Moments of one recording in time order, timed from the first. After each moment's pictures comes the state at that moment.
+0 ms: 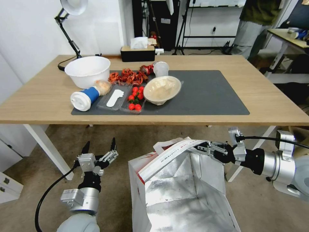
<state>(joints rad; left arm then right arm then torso) 1.73 -1.36 -0.46 -2.23 -0.29 -0.10 -0.20 -1.62 0.49 0.81 2.26 1.39 -0.48 -0.48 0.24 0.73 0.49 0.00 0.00</state>
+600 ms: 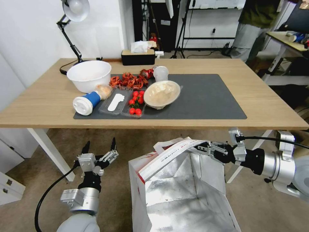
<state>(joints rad) 1.73 -1.37 -0.46 -2.24 -0.28 -0.09 -0.19 -1.62 0.49 0.80 2.26 1.39 -0.48 -0.49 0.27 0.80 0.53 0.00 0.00</state>
